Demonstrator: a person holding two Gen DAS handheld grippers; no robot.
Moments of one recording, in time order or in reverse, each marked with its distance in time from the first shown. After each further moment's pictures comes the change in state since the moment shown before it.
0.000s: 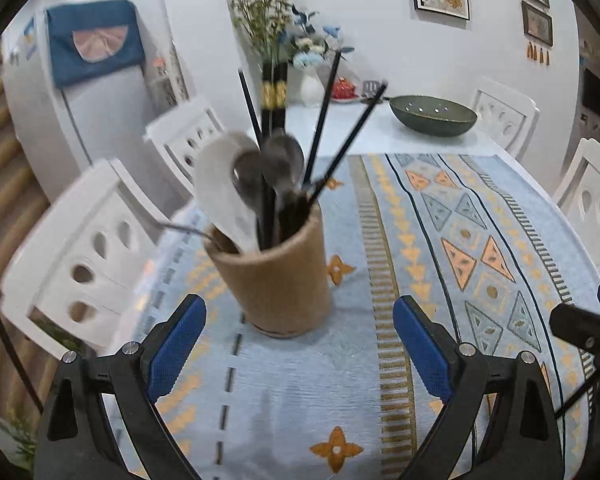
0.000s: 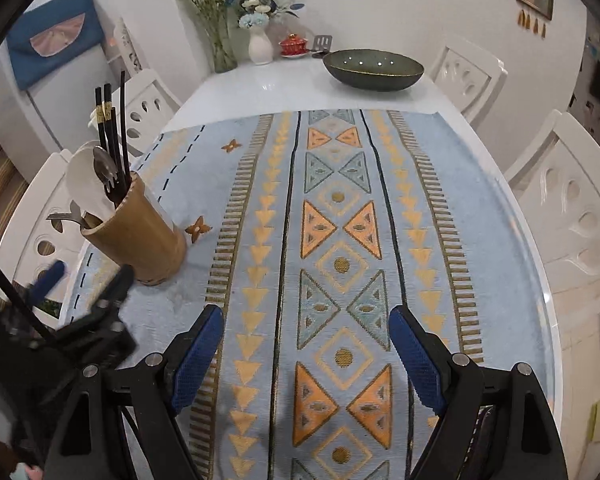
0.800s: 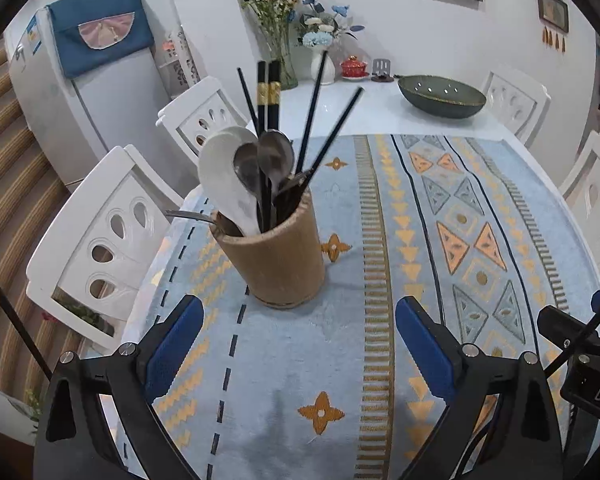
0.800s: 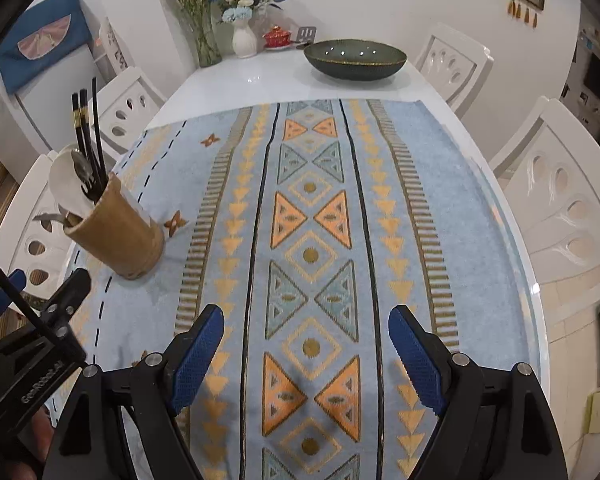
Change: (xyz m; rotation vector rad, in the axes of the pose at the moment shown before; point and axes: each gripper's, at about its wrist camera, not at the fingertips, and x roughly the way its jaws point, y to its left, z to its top) left arm -0.020 -0.021 0.008 -0.010 0.121 0.049; right arm -0.001 -0.024 -0.002 0.024 0.042 -0.025
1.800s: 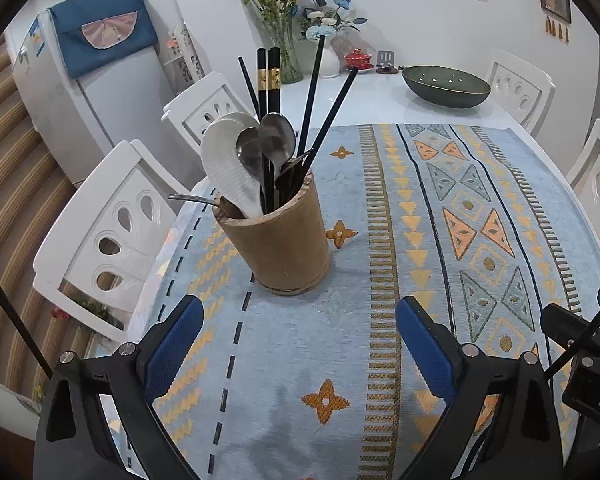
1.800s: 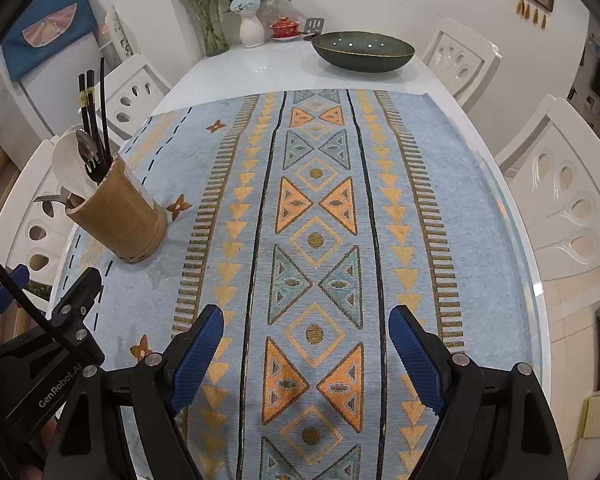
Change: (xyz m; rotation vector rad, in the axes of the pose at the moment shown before) left arm -0.002 -0.001 -0.008 0.006 0.015 0.042; right arm 0.001 0.003 -0.008 -0.029 0.026 0.005
